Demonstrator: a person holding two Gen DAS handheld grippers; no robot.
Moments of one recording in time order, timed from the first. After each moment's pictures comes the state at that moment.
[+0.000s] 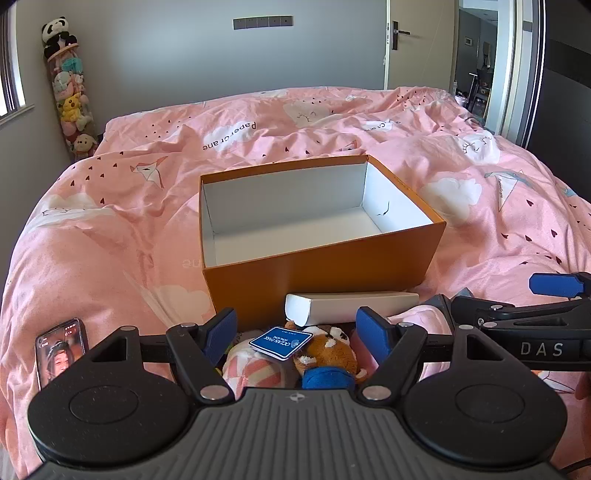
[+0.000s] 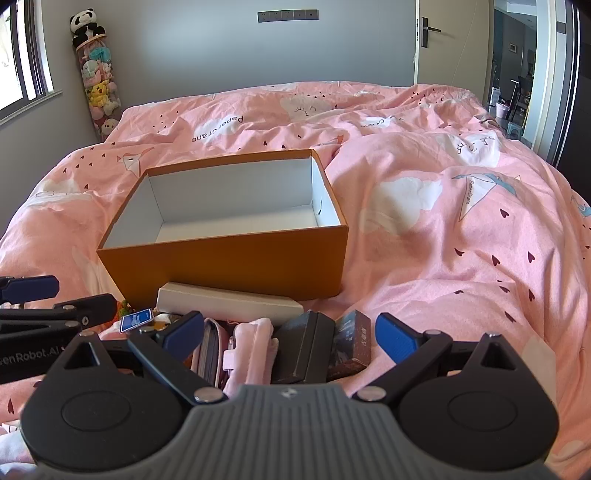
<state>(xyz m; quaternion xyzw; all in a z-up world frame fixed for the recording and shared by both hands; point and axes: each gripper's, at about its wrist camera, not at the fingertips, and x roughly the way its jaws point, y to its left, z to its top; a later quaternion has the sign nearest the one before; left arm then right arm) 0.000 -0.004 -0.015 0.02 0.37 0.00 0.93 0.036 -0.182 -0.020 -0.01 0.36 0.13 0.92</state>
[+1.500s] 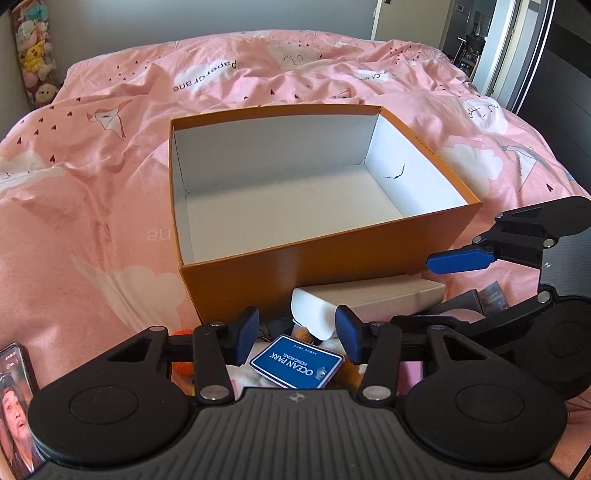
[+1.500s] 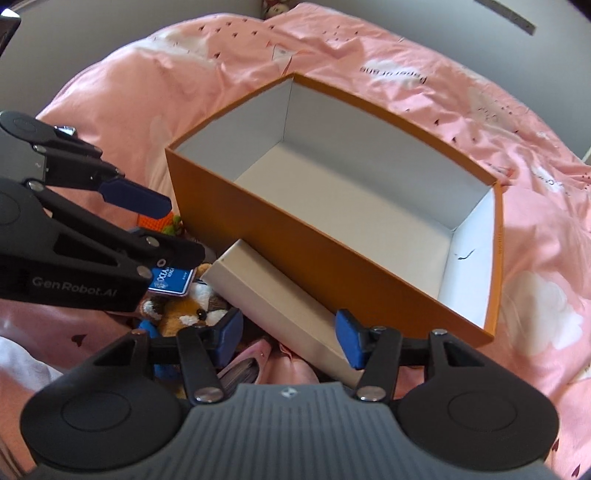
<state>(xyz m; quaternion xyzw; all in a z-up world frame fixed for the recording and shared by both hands) 0.082 0.038 -0.054 -0.01 0.46 -0.06 0.89 0.132 -0.091 -0.052 -0.25 0.41 0.35 0.80</state>
